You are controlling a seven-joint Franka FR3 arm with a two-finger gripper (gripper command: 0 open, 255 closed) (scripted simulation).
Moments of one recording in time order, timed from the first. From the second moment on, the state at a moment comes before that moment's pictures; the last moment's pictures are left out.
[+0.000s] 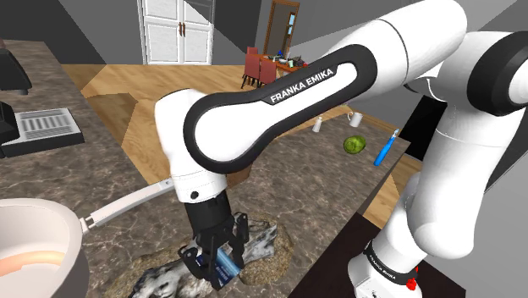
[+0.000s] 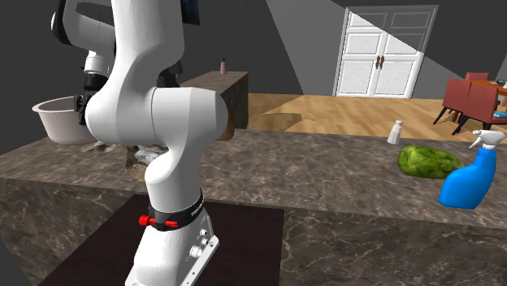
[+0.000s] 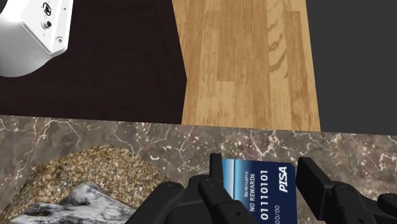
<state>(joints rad) 0.30 0.20 0.60 -2.03 0.33 1.79 0.72</state>
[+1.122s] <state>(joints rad) 0.34 0.36 0.58 -2.10 0.27 2.00 0.71</state>
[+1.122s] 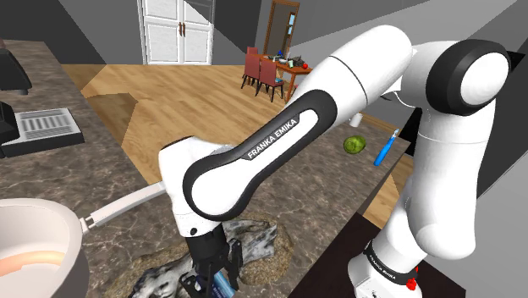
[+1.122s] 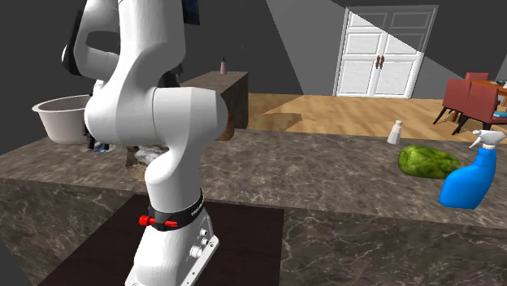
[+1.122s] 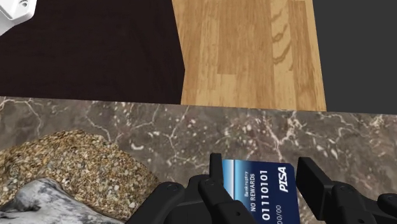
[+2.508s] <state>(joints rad) 0.39 0.51 0.54 -2.09 0.22 2.12 0.70</state>
